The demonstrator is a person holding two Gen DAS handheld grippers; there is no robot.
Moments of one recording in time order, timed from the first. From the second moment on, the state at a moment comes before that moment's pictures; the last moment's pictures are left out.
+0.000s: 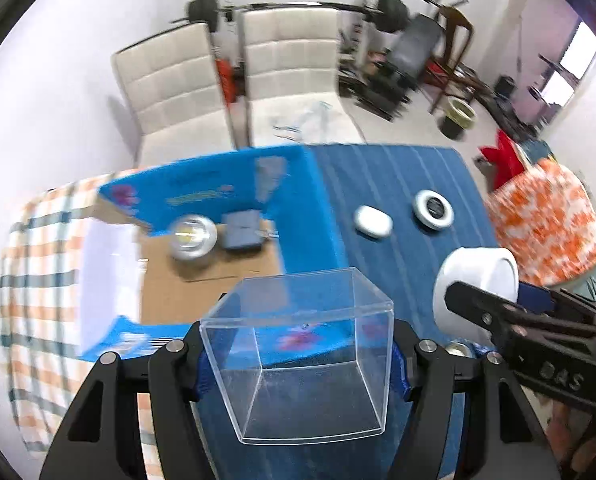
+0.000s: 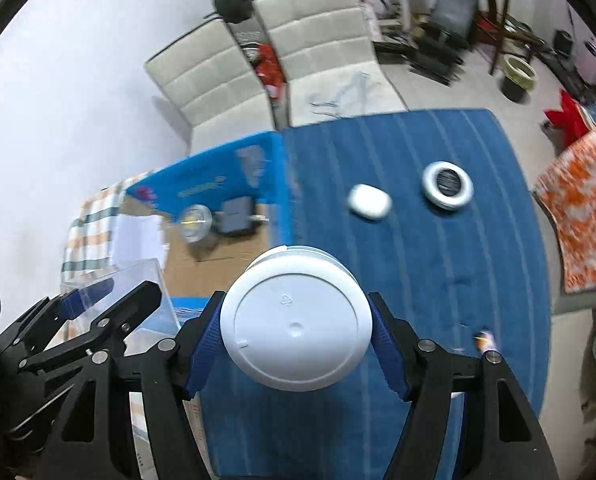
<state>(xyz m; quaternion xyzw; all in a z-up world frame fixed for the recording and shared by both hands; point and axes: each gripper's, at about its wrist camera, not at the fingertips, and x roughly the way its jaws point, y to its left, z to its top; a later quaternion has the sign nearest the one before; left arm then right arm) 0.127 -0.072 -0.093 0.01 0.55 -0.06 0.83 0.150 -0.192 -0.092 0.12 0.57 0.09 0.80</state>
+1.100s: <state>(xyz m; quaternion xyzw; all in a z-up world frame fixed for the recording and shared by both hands) 0.241 0.122 -0.233 -0.07 0.65 0.04 0.76 0.265 -0.067 -0.278 0.11 0.69 0.04 0.71</state>
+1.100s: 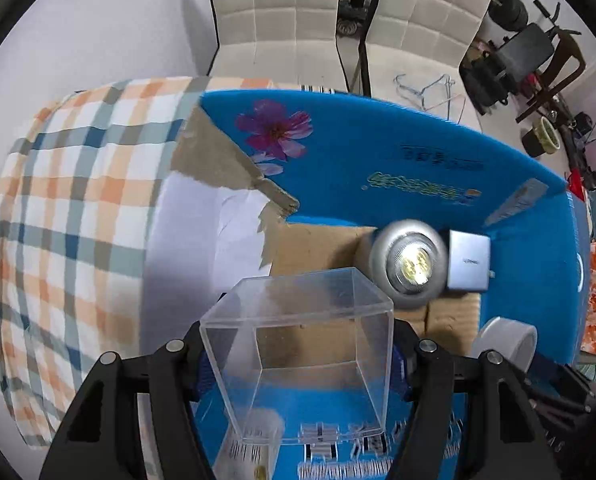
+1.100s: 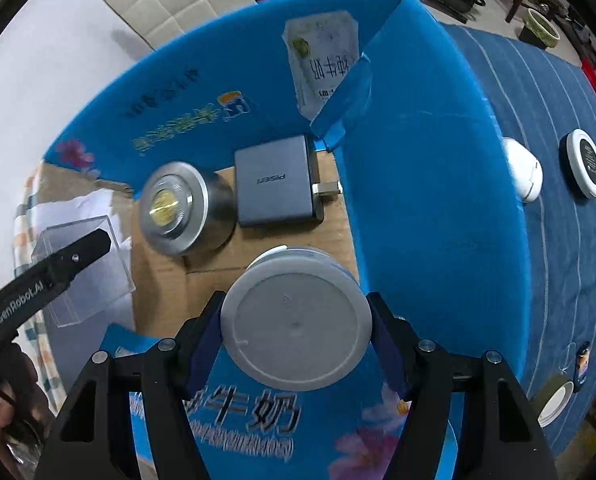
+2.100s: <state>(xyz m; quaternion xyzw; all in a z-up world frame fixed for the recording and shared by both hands) 0.288 0.115 -0.243 -0.04 0.67 0.03 0.74 0.281 -0.040 -0.284 0.04 0.71 0.06 0.70</state>
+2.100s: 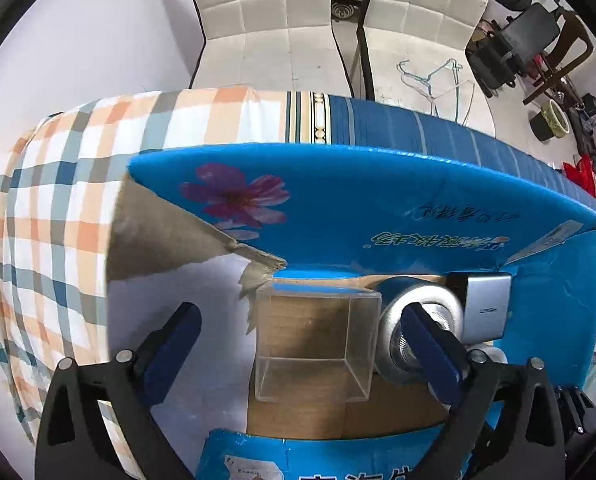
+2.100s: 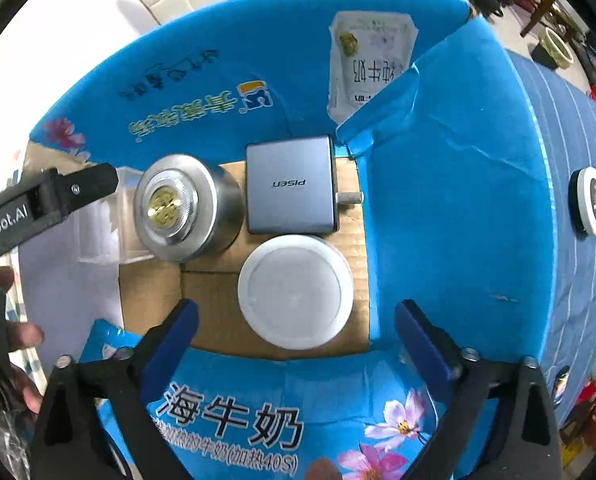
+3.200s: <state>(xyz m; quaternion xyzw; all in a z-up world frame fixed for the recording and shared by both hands) 0.124 0.090 -0.065 -0.03 0.55 0.03 0.83 0.144 -0.086 -0.064 0.03 0.57 0.14 0.81</state>
